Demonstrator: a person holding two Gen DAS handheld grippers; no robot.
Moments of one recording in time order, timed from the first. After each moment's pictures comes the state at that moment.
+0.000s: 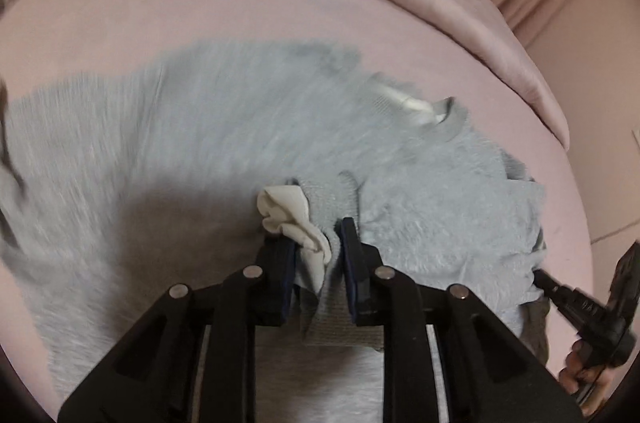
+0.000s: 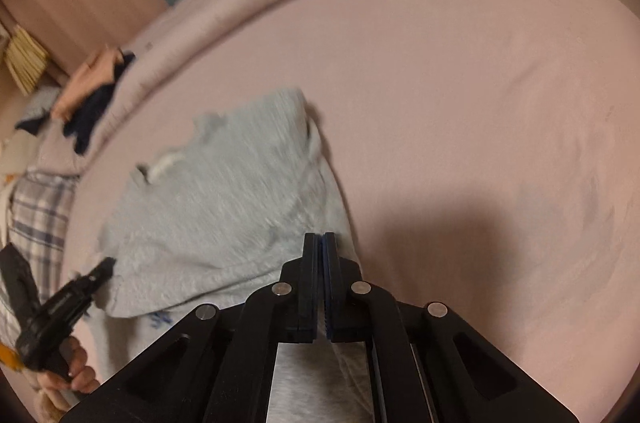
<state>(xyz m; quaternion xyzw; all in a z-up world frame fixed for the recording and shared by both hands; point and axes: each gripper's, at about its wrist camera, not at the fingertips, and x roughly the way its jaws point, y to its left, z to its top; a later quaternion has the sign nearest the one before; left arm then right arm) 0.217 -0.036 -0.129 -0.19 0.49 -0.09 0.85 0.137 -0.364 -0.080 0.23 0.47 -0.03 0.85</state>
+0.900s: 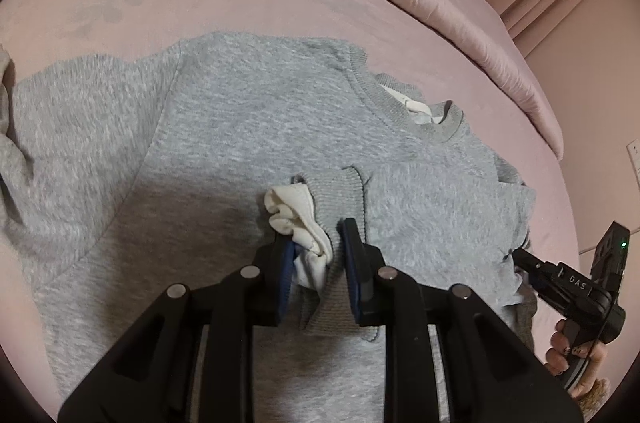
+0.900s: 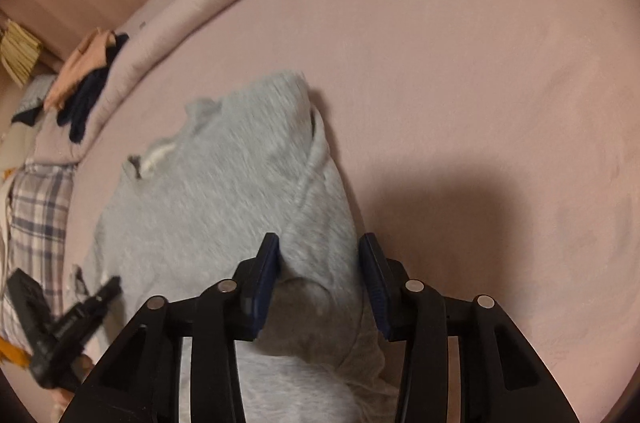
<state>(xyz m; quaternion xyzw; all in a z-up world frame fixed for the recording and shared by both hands) 0.203 -0.031 -0.114 -0.19 0.49 -0.08 0.84 0.164 -0.358 -0.091 0.24 0.50 -0.01 0.83</state>
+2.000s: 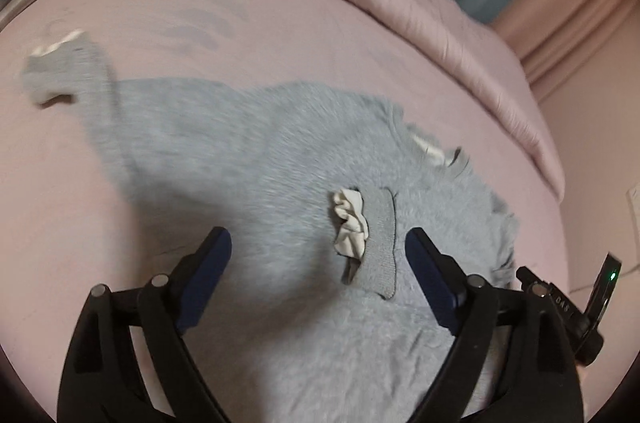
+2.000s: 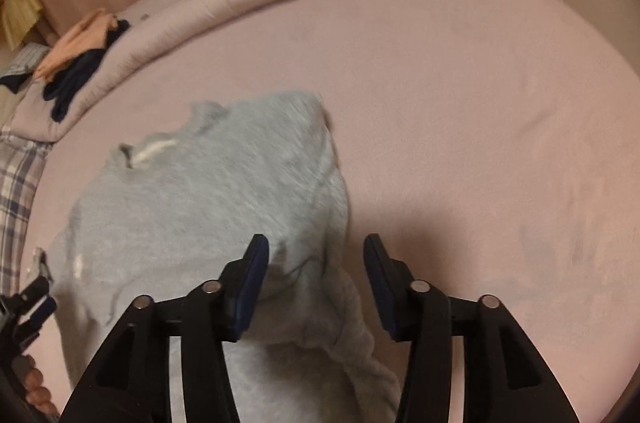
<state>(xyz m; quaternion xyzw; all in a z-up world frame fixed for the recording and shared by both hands) 0.155 0.036 -0.061 -0.26 0.46 -0.02 0.85 0.154 -0.329 -0.055 0.14 0.47 -0.06 0.87</state>
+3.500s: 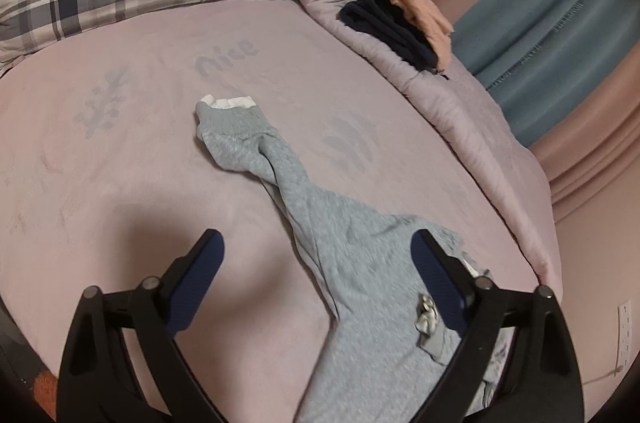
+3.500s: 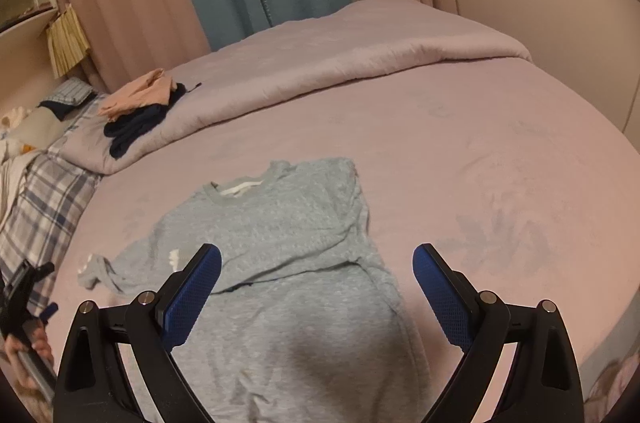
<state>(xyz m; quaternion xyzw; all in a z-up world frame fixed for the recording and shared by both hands) 0.102 0.183 -0.024 -0.34 0.36 0.12 0.86 0.043 -0.288 0.035 0.15 0.35 -0.06 0.92</state>
